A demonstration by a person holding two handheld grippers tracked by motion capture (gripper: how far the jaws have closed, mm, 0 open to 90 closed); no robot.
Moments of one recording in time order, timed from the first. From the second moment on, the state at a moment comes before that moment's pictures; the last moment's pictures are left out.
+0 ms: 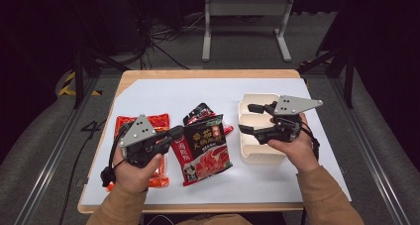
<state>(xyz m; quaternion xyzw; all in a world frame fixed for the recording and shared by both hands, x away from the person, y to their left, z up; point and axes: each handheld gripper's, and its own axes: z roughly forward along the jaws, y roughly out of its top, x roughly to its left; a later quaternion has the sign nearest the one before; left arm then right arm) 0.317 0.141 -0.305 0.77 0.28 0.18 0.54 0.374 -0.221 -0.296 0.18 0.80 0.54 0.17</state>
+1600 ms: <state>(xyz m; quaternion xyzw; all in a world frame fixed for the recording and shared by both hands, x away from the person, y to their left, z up) 0.318 0.143 -0.301 0.75 0.25 0.16 0.59 0.405 -0.133 -0.328 0.11 0.85 0.52 -0.01</state>
